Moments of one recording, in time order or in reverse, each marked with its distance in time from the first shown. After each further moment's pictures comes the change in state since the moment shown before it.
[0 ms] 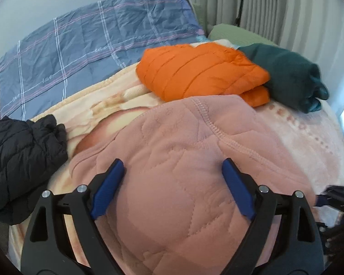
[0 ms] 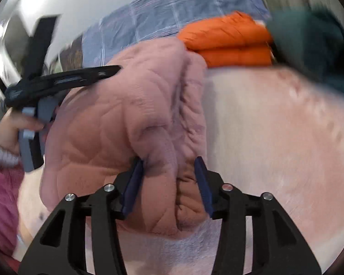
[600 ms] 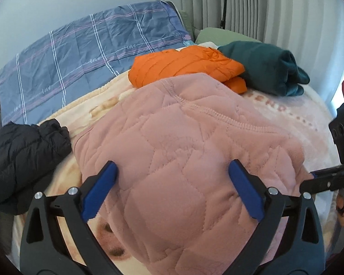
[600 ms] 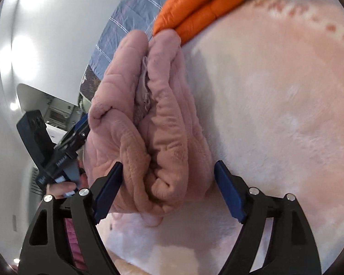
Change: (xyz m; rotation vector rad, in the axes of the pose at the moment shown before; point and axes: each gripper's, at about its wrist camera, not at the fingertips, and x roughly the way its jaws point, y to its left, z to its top) left arm -0.037 -0.017 -0.037 0.068 -0.038 -0.023; right arm 0.013 -0.054 -0.012 0.389 0.158 0.321
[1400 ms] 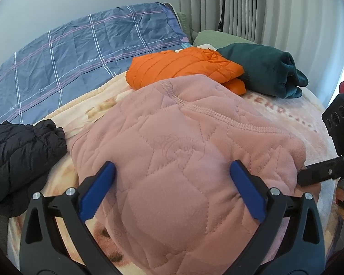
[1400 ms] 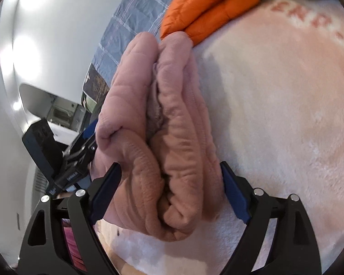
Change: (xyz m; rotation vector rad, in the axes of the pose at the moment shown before) left arm 0.009 0.003 0.001 -0.012 -0.019 -0.030; right arm 0.014 0.027 0.025 -0.056 0.015 -0.021
